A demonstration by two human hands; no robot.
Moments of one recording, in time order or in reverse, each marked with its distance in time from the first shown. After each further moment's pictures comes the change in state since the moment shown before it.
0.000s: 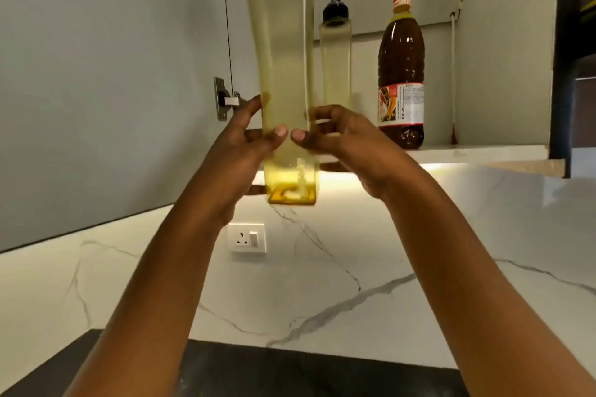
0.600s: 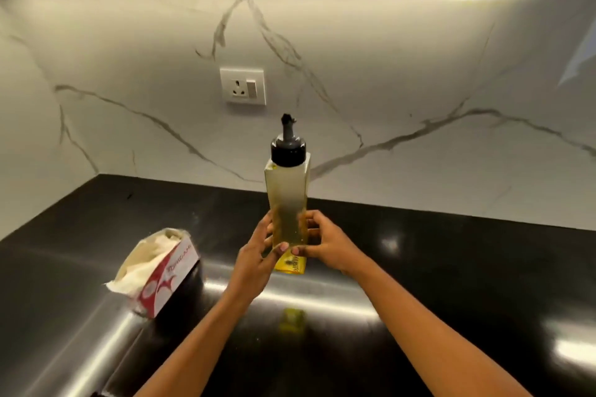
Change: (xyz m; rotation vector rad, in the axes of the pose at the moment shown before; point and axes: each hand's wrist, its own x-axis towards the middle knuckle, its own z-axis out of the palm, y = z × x) left_hand -0.245 -0.327 0.014 0.045 -0.204 -0.444; right_hand -0.186 0.316 0.128 0.017 -0.301 0.531
